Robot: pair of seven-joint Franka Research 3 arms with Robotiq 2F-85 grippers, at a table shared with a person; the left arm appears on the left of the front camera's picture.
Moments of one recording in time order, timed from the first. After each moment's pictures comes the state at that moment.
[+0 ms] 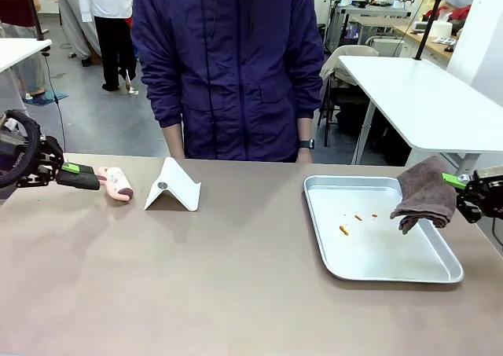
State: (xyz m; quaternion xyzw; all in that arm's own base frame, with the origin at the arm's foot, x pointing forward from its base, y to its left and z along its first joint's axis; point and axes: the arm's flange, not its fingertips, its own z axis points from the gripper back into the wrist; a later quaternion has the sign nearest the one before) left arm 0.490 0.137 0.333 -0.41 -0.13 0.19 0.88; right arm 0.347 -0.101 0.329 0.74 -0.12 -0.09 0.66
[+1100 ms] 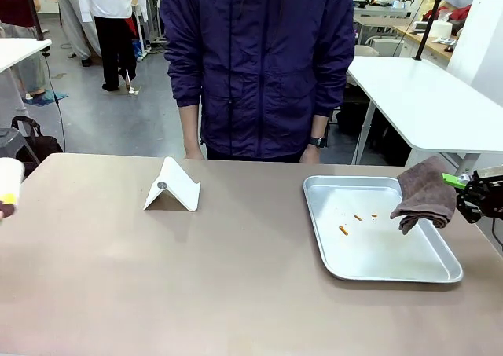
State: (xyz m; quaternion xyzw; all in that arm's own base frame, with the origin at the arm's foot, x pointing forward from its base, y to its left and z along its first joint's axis) left arm 0.251 0.285 0.389 -0.61 -0.17 0.07 0.77; right arm 0.347 -0.101 0.329 0.74 -0.12 -0.09 0.66
